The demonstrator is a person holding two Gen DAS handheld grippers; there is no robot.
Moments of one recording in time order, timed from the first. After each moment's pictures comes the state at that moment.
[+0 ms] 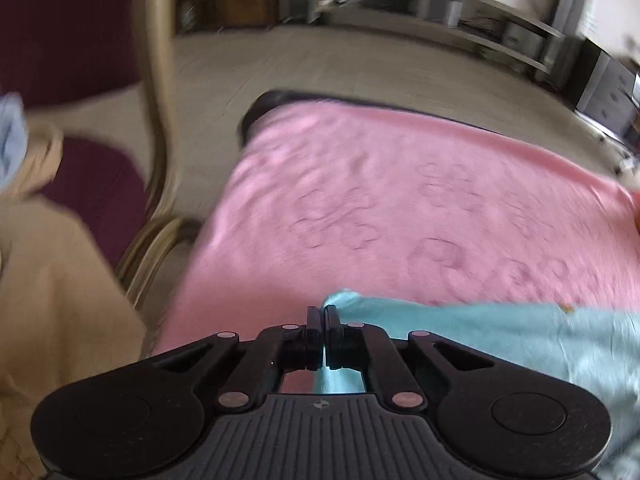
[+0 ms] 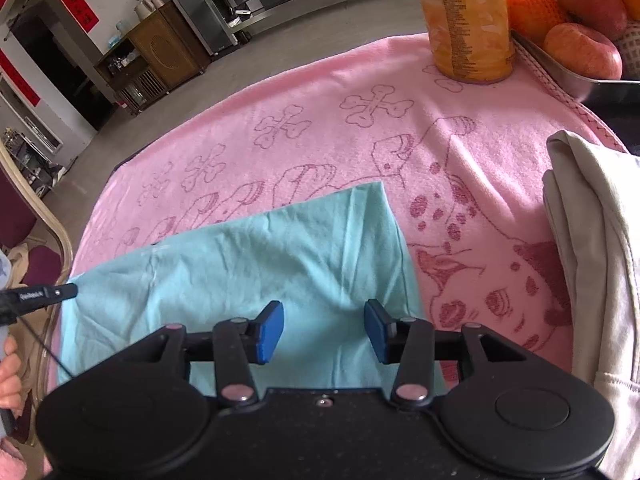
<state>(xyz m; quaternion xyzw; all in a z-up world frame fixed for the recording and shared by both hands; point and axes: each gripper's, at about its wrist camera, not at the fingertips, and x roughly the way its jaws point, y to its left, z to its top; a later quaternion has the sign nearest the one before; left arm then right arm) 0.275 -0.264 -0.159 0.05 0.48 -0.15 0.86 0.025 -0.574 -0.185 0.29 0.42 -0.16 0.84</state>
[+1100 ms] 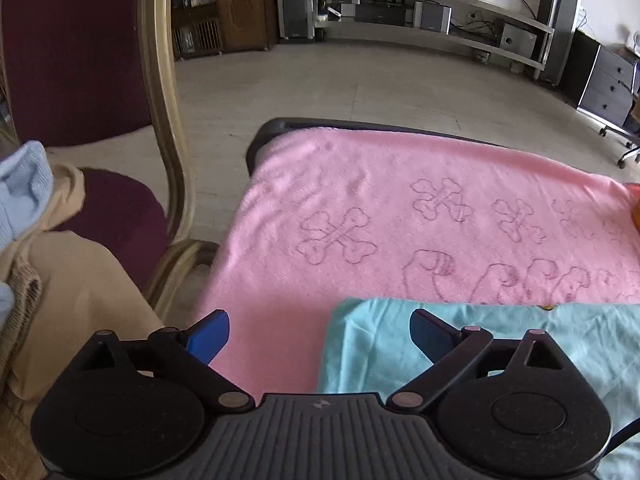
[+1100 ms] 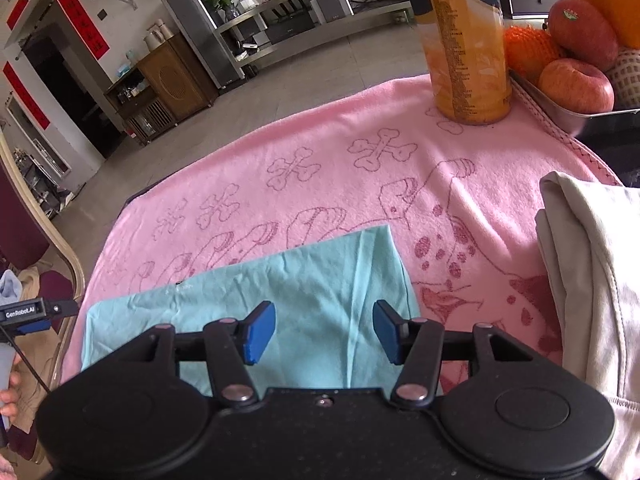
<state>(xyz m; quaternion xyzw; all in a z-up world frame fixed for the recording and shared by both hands) 0.241 -0.278 -0.136 0.11 0.42 -0.16 0.89 0.021 -0.571 -0.166 0.29 0.37 -0.17 0.87</state>
